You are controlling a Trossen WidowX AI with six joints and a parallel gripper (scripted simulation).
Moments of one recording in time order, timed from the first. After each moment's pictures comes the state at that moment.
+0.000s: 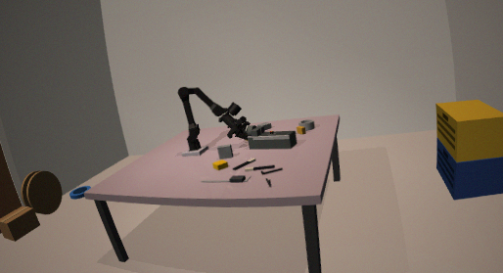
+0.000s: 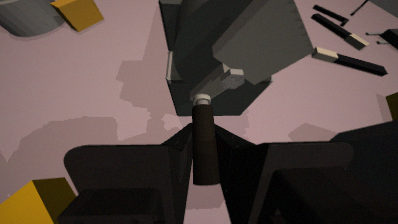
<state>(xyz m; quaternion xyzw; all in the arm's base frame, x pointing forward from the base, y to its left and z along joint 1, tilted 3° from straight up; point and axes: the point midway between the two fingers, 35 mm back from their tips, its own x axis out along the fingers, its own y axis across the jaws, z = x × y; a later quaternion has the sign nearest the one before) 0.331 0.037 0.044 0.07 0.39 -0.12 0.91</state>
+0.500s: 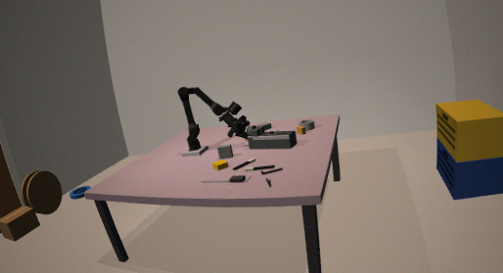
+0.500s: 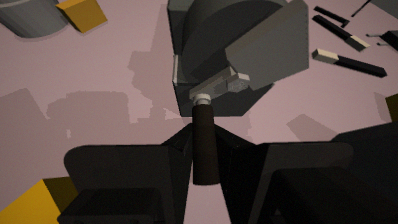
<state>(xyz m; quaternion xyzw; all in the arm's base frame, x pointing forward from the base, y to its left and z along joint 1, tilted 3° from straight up) 0.332 0.041 0.048 0.07 0.39 -0.12 0.91</state>
